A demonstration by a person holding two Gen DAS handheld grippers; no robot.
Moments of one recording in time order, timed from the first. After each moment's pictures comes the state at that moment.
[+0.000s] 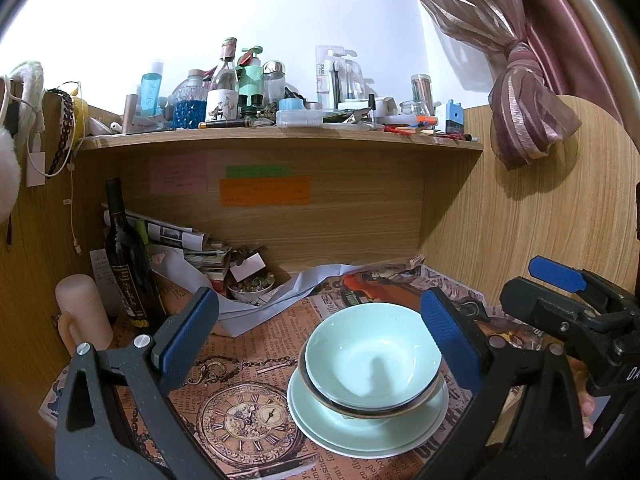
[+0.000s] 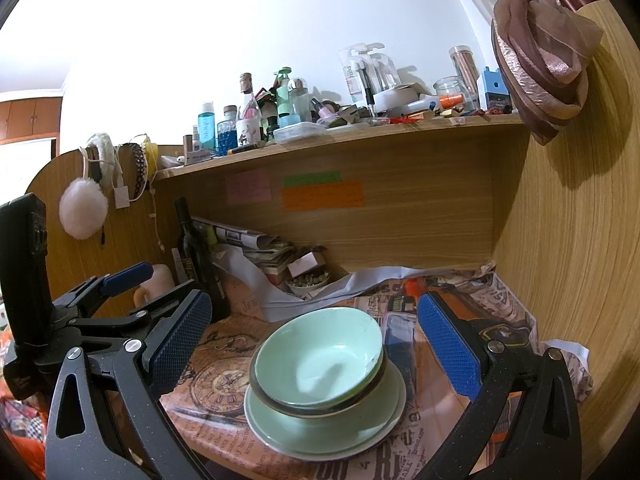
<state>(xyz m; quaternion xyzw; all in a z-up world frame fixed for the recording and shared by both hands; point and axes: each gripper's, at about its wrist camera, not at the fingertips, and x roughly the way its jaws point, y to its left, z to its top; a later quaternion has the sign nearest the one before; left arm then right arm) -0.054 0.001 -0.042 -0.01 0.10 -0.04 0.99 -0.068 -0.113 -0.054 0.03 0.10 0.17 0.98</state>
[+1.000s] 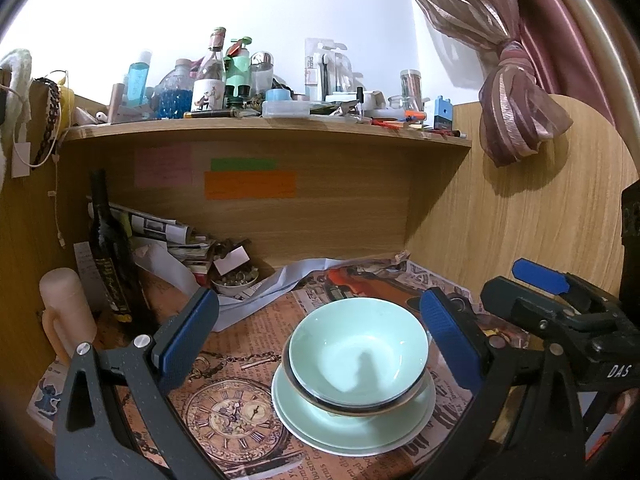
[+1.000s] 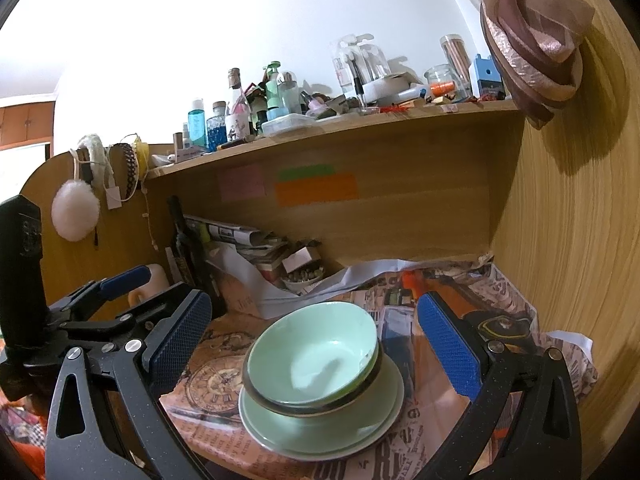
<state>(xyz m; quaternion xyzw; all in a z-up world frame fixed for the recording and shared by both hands) -0.050 0.009 -0.045 -0.02 0.12 -0.08 0.99 -0.060 -0.113 -0.061 0.05 0.11 0.15 0.98</state>
